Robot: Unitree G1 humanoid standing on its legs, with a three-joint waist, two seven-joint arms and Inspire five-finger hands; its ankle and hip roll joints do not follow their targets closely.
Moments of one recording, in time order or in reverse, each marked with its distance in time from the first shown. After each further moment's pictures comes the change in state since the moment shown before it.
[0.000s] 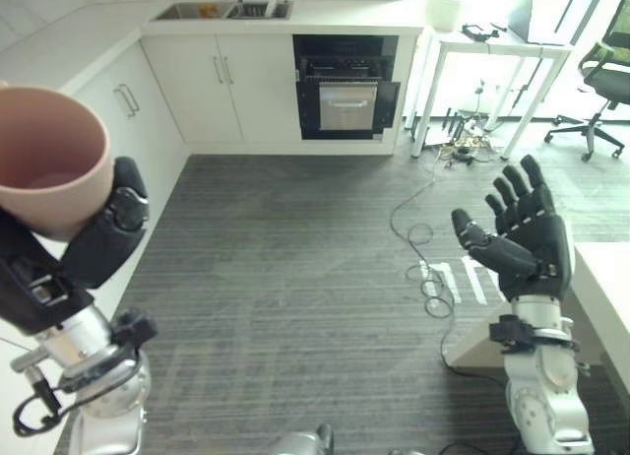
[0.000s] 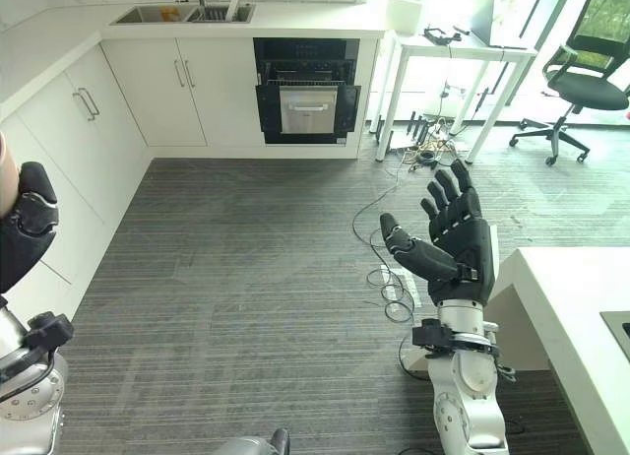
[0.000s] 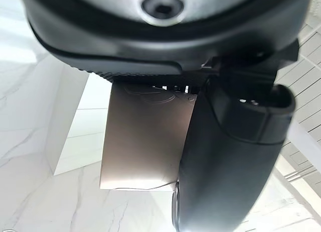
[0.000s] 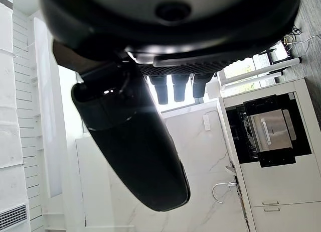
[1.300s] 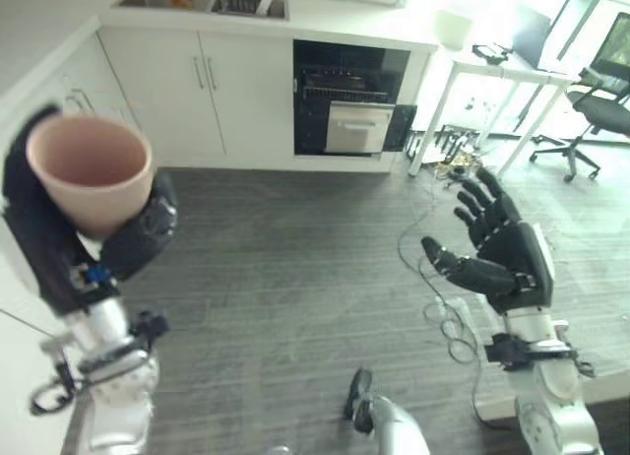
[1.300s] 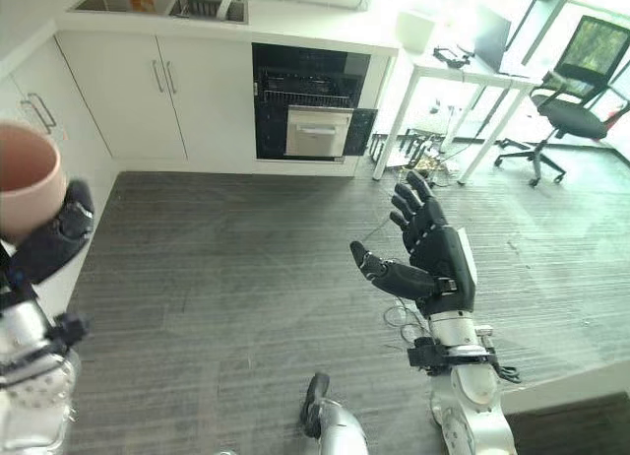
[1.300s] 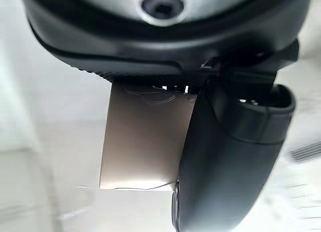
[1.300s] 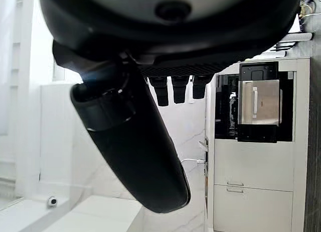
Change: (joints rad) left arm -0.022 -0.029 -0.080 0.186 -0.074 0.047 -0.091; right arm 0.072 -0.060 0.031 -0.032 -0.045 -0.001 0.139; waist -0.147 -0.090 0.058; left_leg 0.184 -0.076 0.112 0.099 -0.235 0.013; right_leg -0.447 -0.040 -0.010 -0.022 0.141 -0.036
